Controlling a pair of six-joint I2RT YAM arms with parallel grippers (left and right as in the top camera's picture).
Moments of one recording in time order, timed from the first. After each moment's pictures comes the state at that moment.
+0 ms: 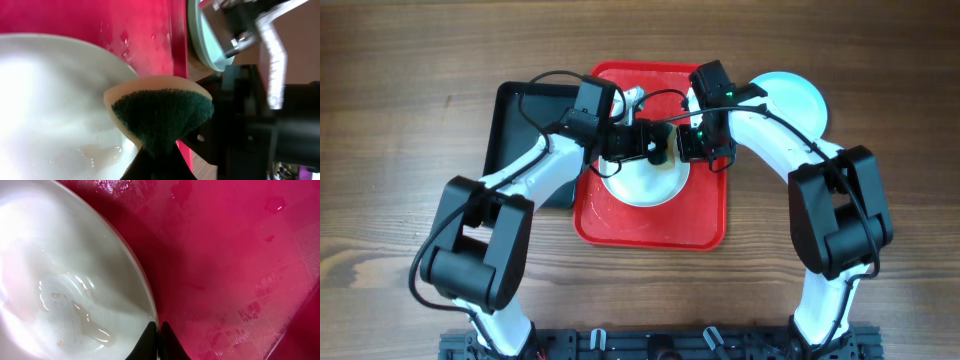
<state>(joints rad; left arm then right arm) -0.38 1.88 1.11 -0.17 0.69 -0.54 0.37 2.04 1.40 -0.77 -0.24 0.25</state>
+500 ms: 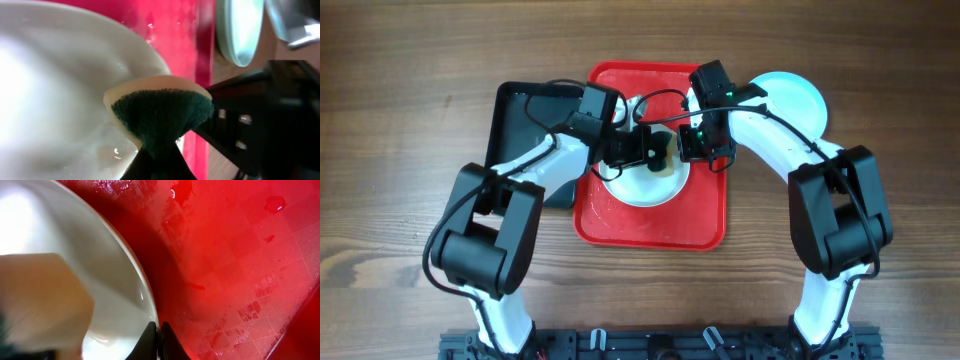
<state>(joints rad) -0.38 1.96 1.11 -0.16 0.69 -0.54 0.37 2.04 1.40 -0.77 -0.24 0.25</state>
